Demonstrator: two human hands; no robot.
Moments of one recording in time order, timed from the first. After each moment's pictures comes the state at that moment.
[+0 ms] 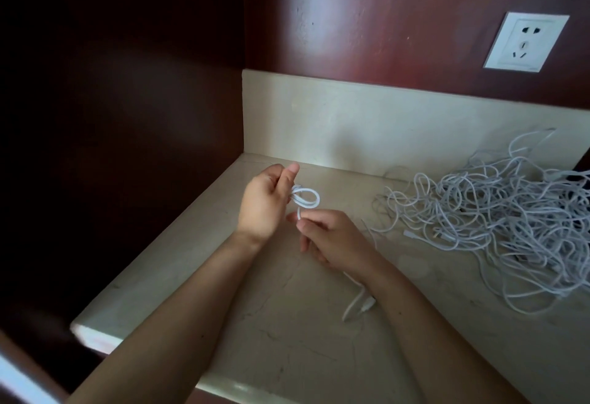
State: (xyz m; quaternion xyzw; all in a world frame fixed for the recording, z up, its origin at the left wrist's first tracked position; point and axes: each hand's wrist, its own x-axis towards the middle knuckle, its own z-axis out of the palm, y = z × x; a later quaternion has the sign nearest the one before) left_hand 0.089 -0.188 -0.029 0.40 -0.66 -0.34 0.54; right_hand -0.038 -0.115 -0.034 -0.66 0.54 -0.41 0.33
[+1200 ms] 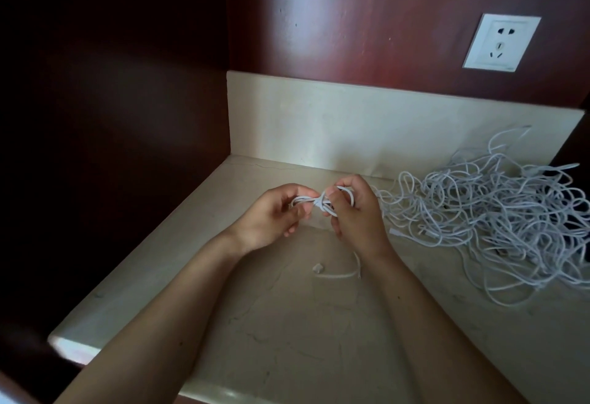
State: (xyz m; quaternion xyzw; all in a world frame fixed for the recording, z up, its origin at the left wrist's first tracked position) left_hand 0.083 -0.188 -0.037 0.24 -0.77 -0.46 0.36; right_hand -0.070 -0.134 -0.032 -0.51 0.57 -0.61 0.22
